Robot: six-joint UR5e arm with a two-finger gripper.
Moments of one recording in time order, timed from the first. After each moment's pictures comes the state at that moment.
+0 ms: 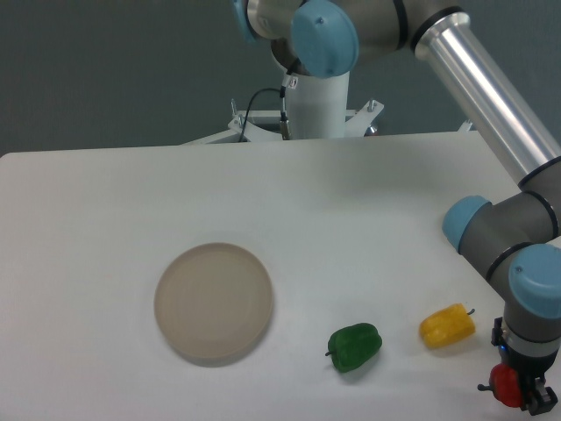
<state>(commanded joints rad) 2.60 -2.58 -0.67 -1.18 1.62 1.82</state>
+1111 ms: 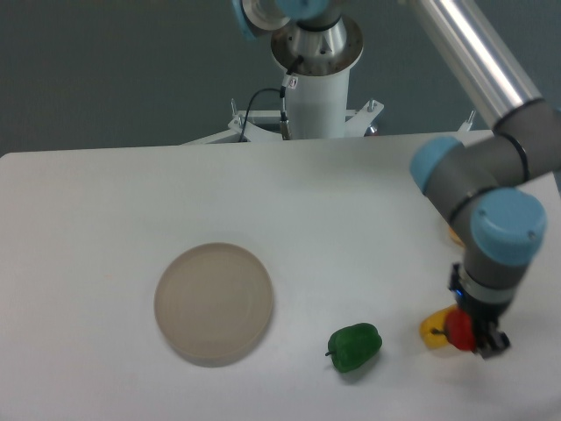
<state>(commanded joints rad) 2.53 -2.18 -1.16 -1.28 1.58 1.72</state>
